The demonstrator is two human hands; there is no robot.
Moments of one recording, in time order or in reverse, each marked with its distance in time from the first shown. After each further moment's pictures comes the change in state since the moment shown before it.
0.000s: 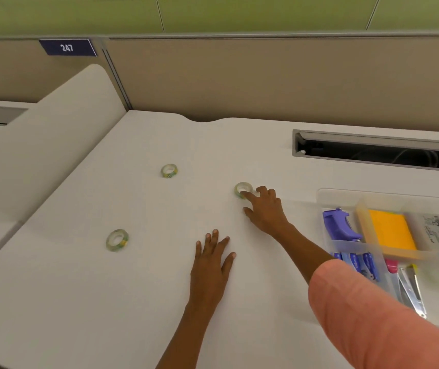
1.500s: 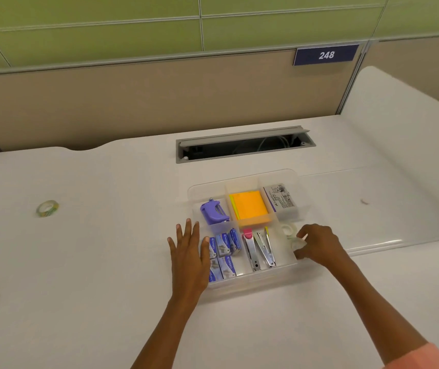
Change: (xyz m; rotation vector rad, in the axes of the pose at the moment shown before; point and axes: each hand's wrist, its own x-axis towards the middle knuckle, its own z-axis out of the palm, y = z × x) left_hand -0.016 0.179 0.075 -0.145 -0.084 0.180; right_hand -0.253 0.237 -0.111 0.263 -0.003 0.719
